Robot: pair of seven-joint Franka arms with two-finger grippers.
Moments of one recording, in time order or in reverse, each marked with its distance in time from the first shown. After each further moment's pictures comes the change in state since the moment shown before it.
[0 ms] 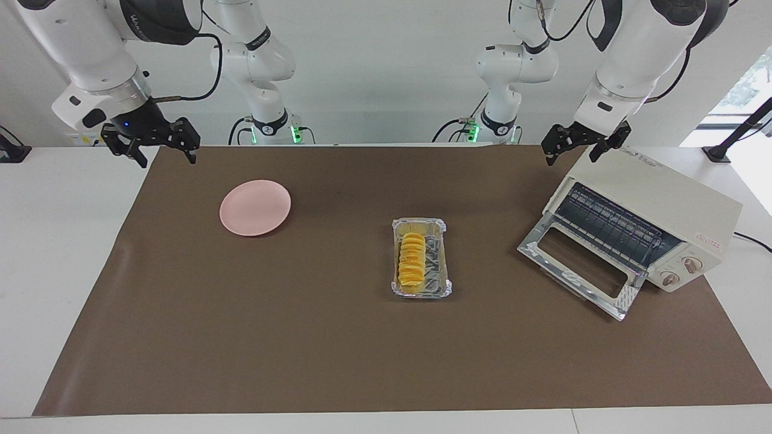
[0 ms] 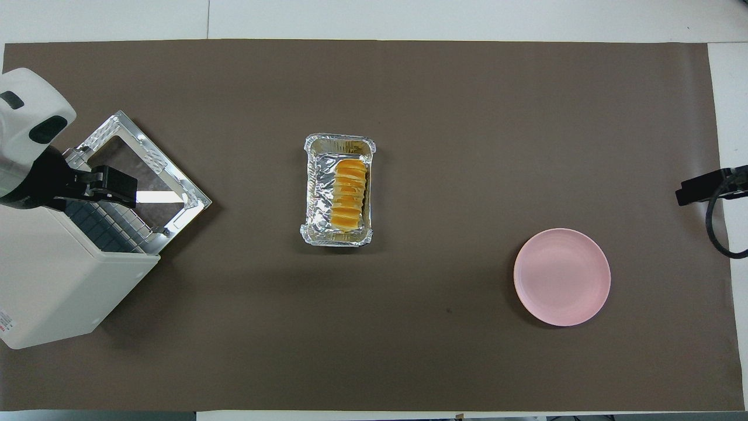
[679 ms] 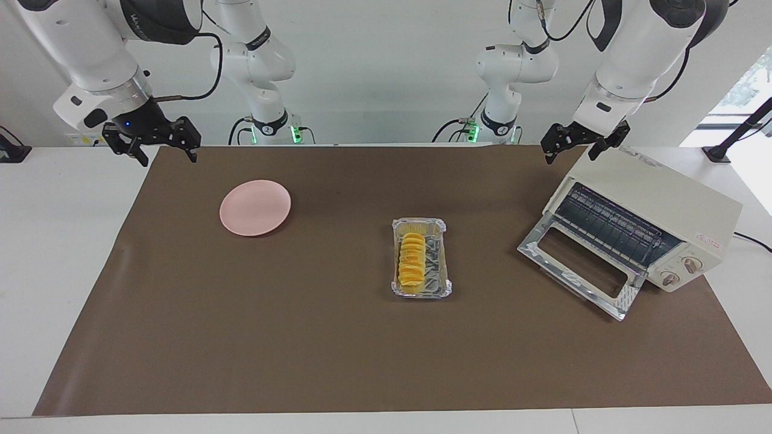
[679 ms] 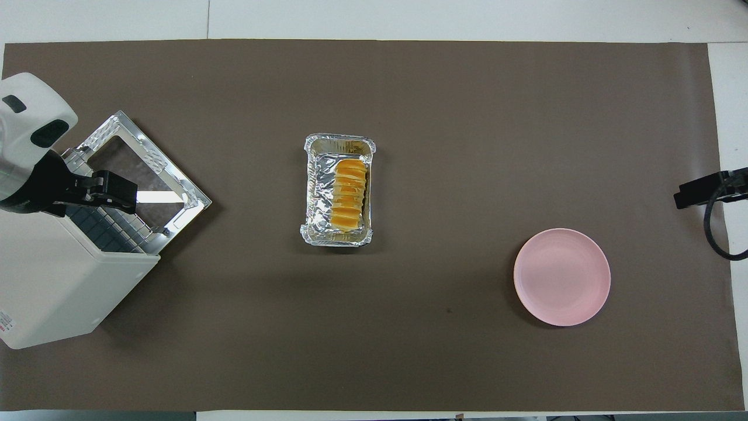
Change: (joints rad) left arm -0.001 -0.003 -0.003 0.000 -0.003 -0.034 0.002; right arm 0.002 0.000 0.006 -0.001 0.000 -0.015 0.000
